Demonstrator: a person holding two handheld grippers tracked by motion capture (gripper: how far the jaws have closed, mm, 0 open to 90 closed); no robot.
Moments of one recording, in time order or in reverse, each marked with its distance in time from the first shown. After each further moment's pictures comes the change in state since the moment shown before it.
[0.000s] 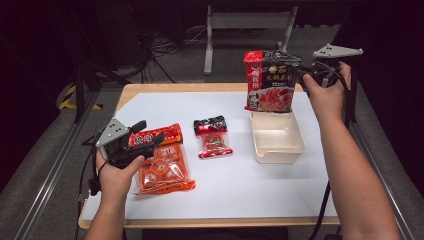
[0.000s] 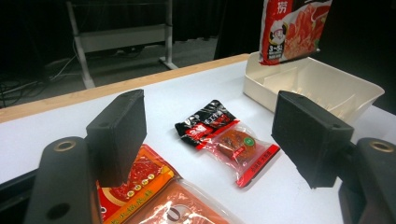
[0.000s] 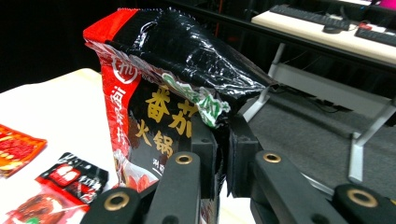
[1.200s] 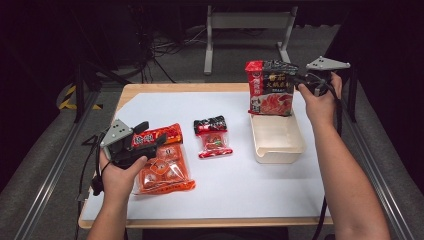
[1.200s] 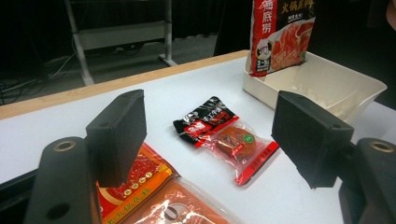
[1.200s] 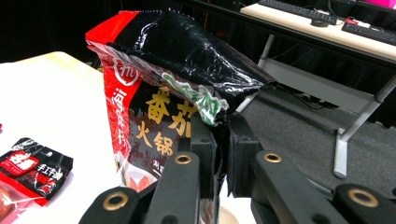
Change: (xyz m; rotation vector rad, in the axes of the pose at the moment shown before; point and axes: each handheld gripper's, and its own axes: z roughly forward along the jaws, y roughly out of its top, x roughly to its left) left arm -0.003 -0.002 0.005 0.011 -0.003 0.000; right arm -0.010 -0.040 0.028 0.013 -0.044 -0.024
